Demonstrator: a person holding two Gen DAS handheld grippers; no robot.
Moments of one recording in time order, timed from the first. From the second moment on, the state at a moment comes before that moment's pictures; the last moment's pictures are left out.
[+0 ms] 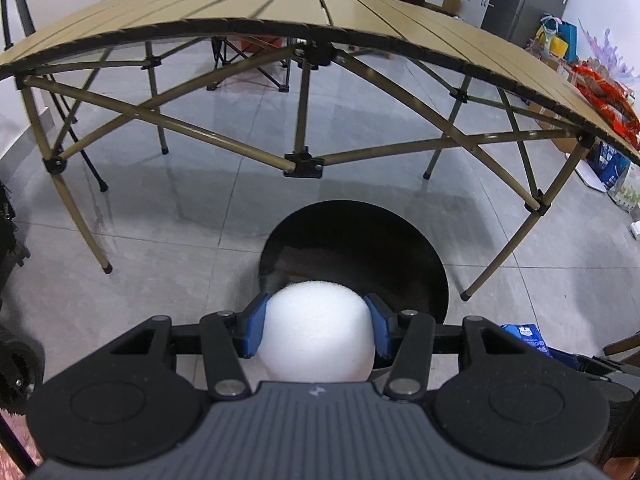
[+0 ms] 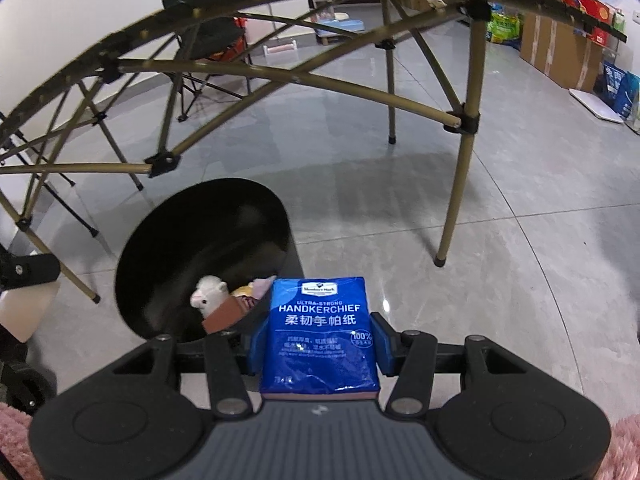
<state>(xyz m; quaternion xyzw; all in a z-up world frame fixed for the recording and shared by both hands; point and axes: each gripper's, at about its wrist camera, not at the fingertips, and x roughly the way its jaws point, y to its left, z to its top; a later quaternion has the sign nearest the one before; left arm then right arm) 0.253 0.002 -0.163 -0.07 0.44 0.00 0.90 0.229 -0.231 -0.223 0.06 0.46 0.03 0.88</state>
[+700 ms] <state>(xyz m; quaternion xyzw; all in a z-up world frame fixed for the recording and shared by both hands) 0.325 -0.045 -0.190 -0.06 0.46 -0.01 0.88 0.260 -0.259 -0.264 0.08 0.49 0.00 0.87</state>
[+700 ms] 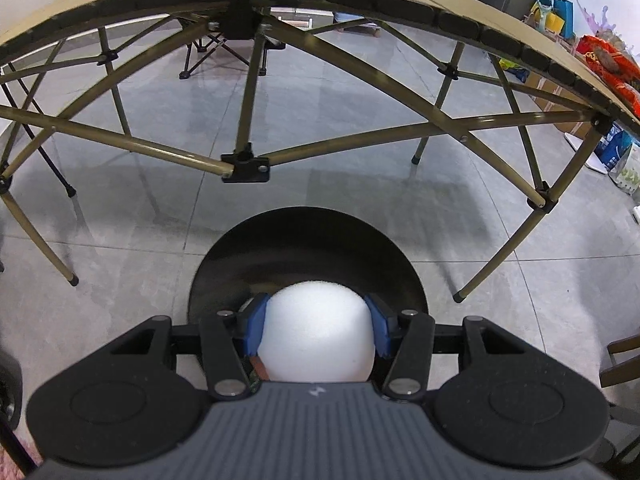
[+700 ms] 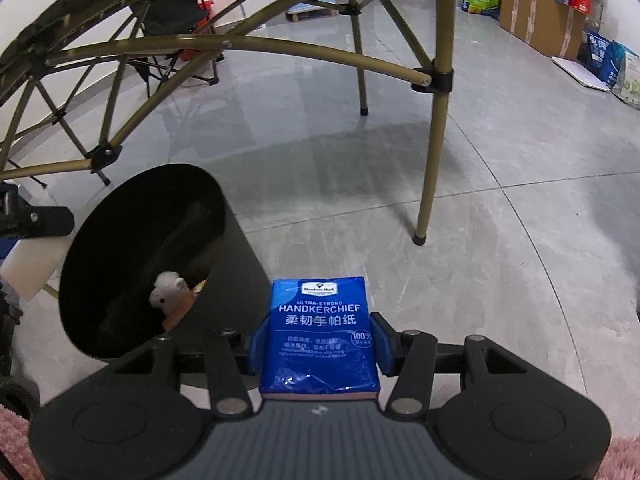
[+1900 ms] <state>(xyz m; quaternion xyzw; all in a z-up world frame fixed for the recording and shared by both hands) 0.347 -0.064 -0.220 -0.05 0.51 0.02 0.86 0.264 -0.278 -0.280 0.08 0.51 -0.03 0.86</state>
